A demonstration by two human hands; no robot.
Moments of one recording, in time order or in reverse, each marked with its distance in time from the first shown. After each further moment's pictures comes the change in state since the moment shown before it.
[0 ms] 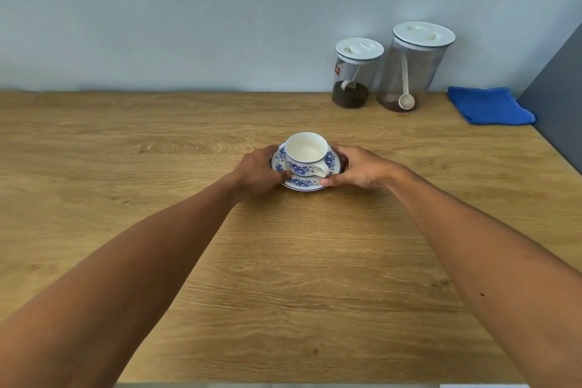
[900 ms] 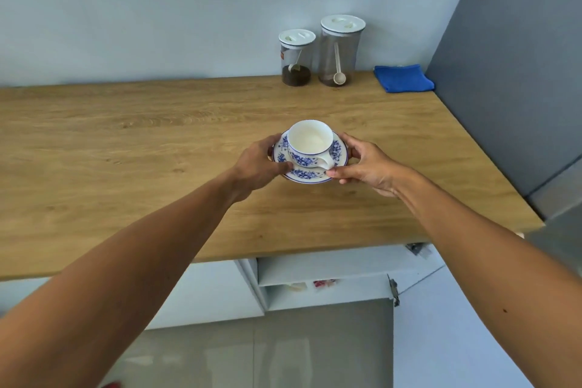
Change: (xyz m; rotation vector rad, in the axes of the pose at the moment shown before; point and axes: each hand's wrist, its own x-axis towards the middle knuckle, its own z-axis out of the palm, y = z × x) left_hand -0.160 0.105 0.055 -0.319 -0.056 0.140; right_hand -0.243 0.007 0.011 0.585 0.147 -0.063
